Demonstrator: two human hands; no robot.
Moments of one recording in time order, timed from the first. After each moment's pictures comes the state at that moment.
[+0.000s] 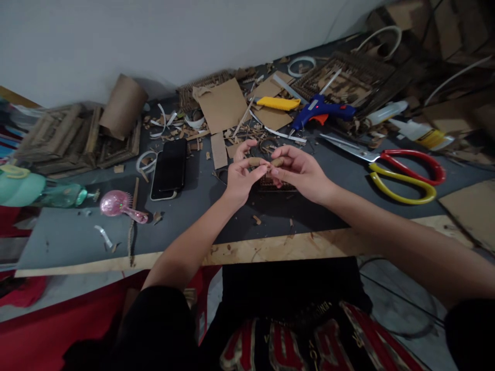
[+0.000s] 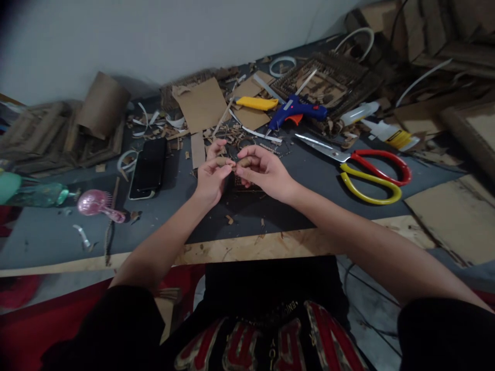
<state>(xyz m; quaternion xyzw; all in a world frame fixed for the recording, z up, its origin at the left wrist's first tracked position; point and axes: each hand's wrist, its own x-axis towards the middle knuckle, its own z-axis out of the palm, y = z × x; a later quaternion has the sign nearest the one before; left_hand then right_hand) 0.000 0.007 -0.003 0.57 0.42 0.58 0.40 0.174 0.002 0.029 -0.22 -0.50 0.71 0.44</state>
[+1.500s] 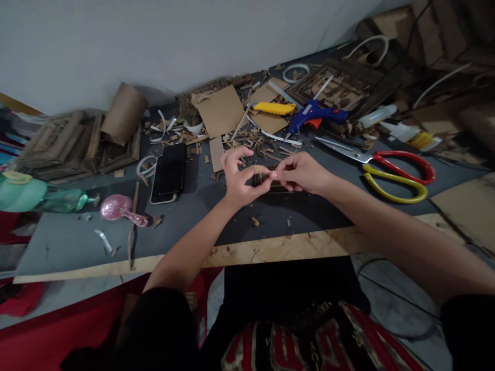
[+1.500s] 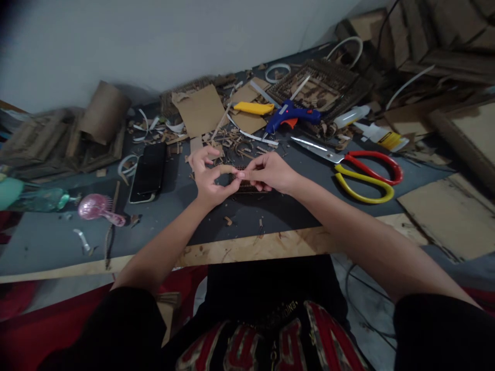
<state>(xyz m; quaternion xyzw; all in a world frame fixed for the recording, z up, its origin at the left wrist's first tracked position) -0.007 -0.006 0.016 0.76 0.46 0.45 -0.01 0.190 0.016 0.041 -0.37 -0.54 0.70 0.30</state>
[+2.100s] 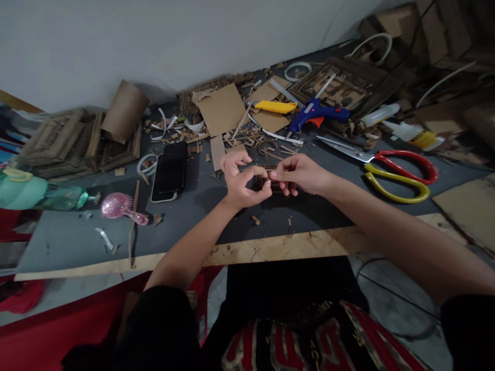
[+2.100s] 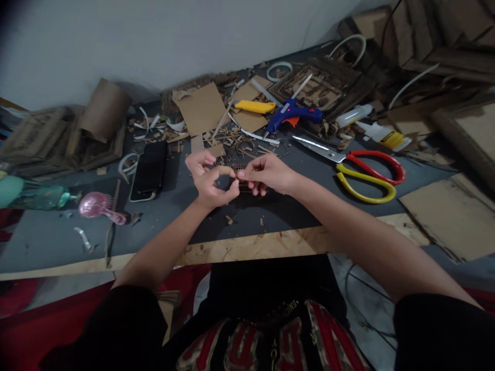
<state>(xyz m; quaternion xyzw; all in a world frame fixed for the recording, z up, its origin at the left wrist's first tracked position) -0.012 -0.014 0.013 0.76 0.48 0.44 0.06 0.187 0.016 0.037 -0.34 -0.52 0.73 0.27</state>
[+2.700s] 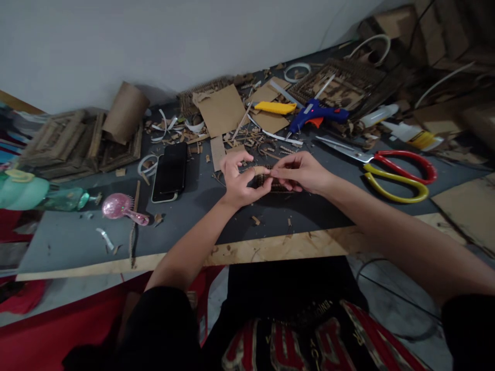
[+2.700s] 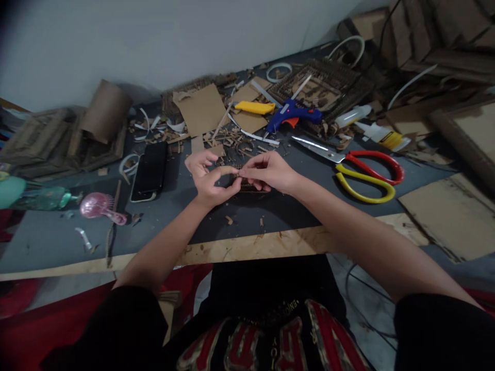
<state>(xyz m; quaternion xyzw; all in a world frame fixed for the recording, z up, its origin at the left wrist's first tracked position) -0.013 -0.006 0.005 0.79 0.41 0.45 -0.09 0.189 0.013 0.045 -0.34 -0.55 0.70 0.31</state>
